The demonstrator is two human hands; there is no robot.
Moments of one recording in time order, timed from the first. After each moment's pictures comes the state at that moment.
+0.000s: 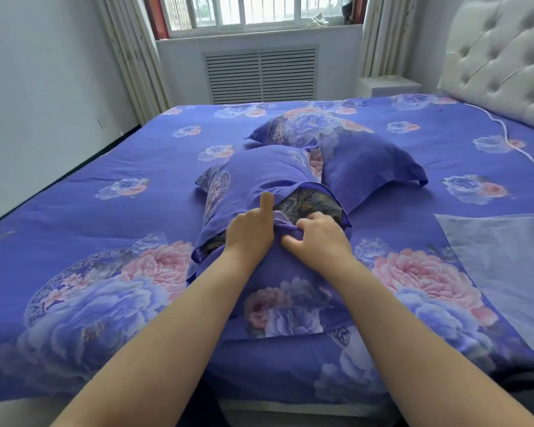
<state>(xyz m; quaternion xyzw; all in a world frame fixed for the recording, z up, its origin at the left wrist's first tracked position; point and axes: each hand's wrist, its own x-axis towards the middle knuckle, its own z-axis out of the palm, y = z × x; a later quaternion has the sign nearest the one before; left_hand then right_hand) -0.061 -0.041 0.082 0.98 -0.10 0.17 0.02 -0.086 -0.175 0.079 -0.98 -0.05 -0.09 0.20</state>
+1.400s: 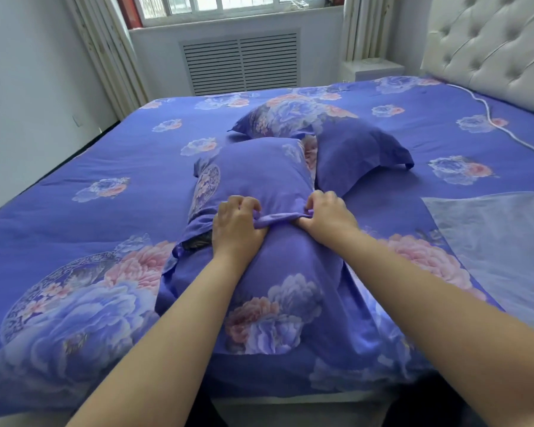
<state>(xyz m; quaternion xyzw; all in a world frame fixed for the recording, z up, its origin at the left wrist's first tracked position) -0.044 -0.037 0.050 0.95 -0.07 0.21 0.21 -0.045 -0.219 0.064 -0.97 0.03 -0.05 0.25</state>
